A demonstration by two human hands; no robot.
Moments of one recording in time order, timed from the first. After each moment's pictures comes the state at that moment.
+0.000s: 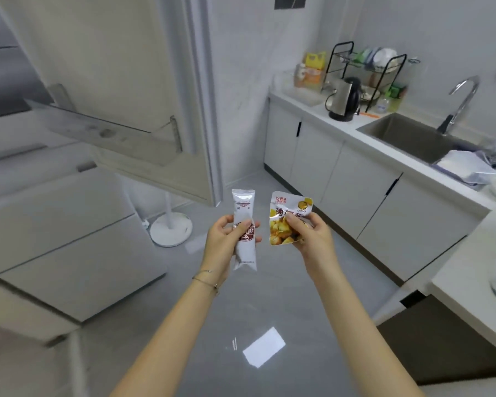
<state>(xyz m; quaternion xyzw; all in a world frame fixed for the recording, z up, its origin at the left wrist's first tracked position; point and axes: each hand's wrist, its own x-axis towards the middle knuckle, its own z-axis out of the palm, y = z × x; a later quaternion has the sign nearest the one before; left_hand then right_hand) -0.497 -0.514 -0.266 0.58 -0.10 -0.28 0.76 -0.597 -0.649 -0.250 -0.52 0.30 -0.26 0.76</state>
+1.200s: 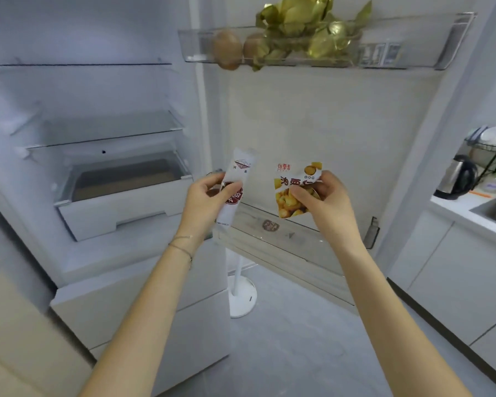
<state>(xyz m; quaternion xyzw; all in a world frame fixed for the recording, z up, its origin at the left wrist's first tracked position) -0.123 -0.295 -0.117 0.66 -0.25 0.00 0.71 -0.237 -0.468 -0.105 -0.71 0.09 -0.32 0.61</state>
